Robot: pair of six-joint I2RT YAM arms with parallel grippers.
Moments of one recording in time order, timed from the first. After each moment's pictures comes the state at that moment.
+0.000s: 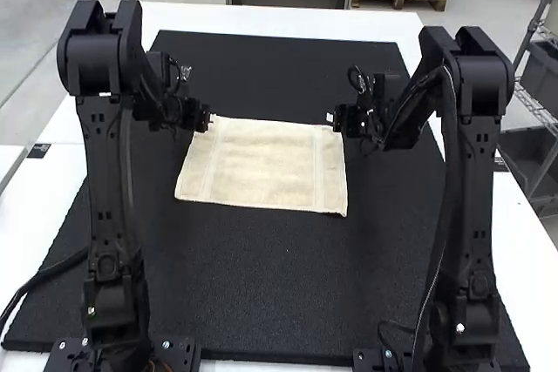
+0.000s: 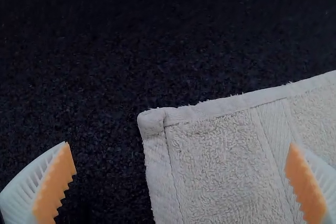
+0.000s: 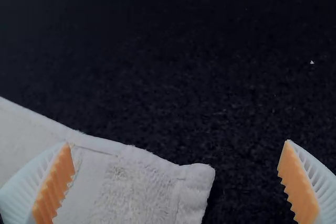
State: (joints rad) left arm 0.18 2.19 1.21 0.29 0.45 0.21; right arm 0.14 2.23 1.12 0.60 -0.35 0.06
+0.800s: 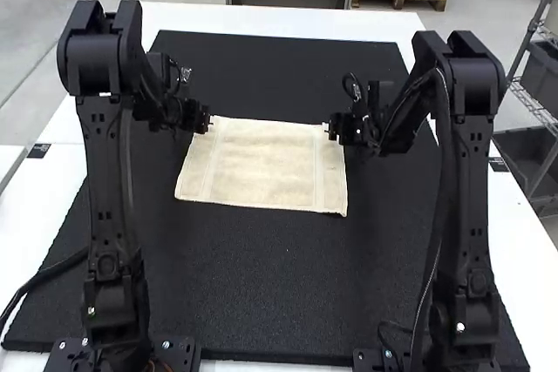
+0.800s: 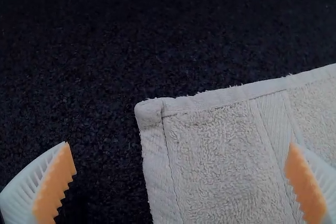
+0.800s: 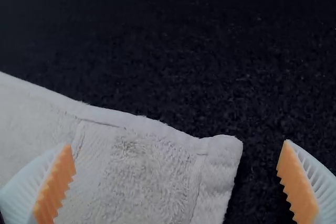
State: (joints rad) left arm 0.18 2.19 1.21 0.27 0.45 0.21; right arm 0.16 2.28 1.14 0.58 -0.37 0.06
